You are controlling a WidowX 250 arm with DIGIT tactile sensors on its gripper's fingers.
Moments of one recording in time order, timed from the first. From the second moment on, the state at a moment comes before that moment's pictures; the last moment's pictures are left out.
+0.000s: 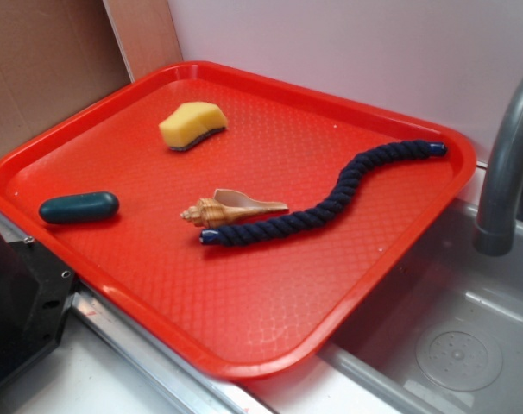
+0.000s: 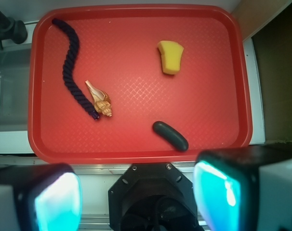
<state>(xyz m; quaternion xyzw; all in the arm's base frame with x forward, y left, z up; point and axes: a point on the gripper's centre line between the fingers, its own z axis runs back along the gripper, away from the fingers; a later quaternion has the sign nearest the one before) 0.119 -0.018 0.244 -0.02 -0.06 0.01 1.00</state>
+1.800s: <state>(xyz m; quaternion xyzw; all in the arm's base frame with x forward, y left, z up) 0.274 -0.136 0.021 0.03 -0.04 0.02 1.00</state>
